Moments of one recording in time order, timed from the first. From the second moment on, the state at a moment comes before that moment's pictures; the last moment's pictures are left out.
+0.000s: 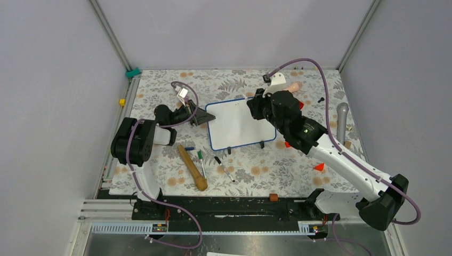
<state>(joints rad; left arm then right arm) -0.13 1.88 0.71 1.39 1.10 -0.97 0.76 1.20 1.17 -0.25 0.27 0.34</state>
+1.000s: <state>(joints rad) -0.08 1.47 0.68 0.74 0.87 -0.48 0.76 1.23 1.17 -0.25 0.28 0.34</state>
